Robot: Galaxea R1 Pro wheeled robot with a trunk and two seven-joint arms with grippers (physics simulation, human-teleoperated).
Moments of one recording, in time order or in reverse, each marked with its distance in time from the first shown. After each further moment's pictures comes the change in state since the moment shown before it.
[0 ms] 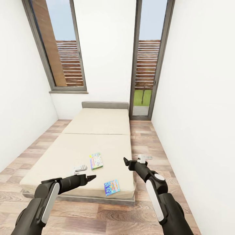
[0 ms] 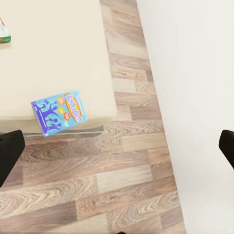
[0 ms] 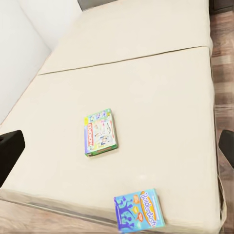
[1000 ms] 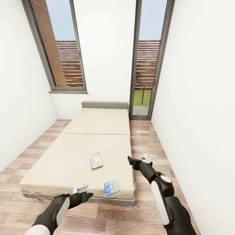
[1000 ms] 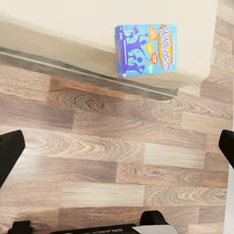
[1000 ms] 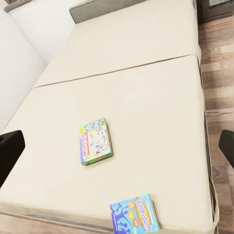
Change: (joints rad) left arm -0.156 -0.016 0.005 0.761 0.002 -0.409 0.255; right arm 0.043 0.000 -0.049 -0.098 -0.004 0.024 0.005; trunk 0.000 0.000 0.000
